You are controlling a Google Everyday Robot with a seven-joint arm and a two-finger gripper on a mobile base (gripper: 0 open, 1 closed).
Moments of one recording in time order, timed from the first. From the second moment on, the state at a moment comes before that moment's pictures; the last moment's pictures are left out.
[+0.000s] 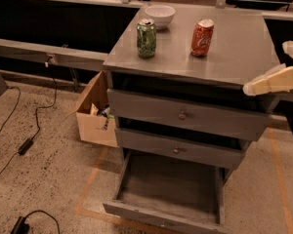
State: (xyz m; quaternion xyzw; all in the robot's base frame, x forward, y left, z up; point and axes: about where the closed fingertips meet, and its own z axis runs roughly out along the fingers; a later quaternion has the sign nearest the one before) arm 0.551 -0.284 0.943 -0.36 0.80 0.10 0.47
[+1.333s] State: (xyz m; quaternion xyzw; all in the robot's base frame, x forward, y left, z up) arm 0.609 -0.295 0.952 -0.27 0.78 0.08 0.56
